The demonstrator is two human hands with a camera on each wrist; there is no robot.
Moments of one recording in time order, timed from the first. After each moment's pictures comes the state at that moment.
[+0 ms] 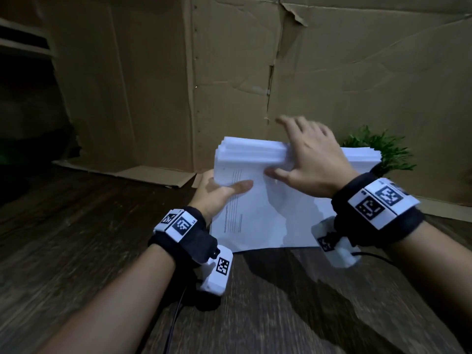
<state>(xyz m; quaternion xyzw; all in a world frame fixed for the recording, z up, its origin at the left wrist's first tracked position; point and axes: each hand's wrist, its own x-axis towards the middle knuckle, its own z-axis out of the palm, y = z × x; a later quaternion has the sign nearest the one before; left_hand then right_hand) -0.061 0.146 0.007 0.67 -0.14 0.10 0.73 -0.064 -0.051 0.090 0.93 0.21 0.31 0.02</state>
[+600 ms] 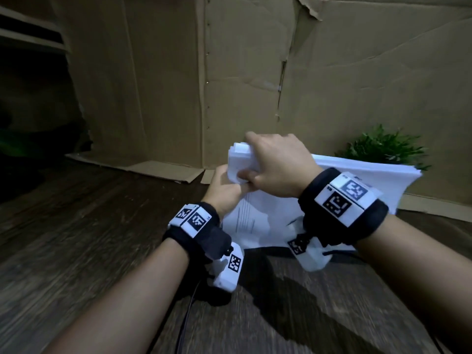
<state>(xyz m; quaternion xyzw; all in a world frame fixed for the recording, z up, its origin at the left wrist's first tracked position) -0.057 0.141 0.006 0.63 -0.17 0.13 0.74 -0.076 0.019 0.090 0.93 0.26 0.26 0.05</state>
